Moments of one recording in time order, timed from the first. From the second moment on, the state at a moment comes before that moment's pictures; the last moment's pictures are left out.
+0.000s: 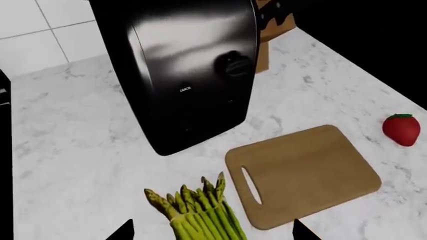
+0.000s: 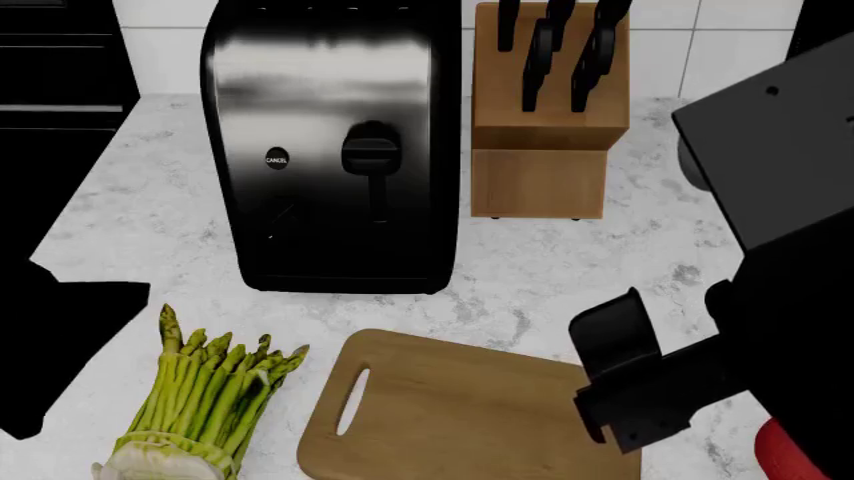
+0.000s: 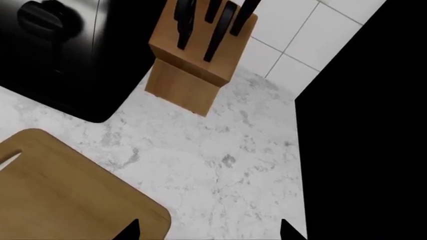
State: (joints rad) left arm -1.51 -0.83 0.63 0.17 -2.57 -1.24 -1.20; right arm 1.65 1.01 -0.91 -0.34 2.27 1.25 1.23
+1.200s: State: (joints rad) left arm -1.26 -0.75 0.64 0.13 -2.34 -1.17 -1.08; right arm 1.53 1.05 -0.89 -0.39 2.17 1.21 1.11
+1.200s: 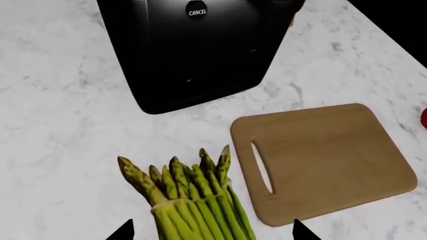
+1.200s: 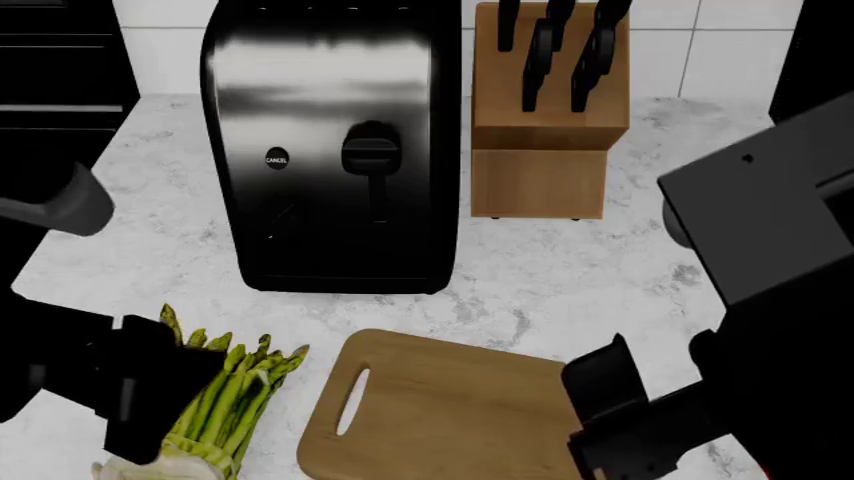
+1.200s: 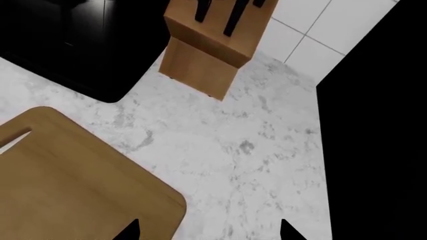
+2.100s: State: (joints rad) left arm -1.16 -0.70 0.66 0.07 -2.16 -1.15 -0.98; right arm 1.50 1.07 -0.90 -0.44 2.17 1.17 1.09
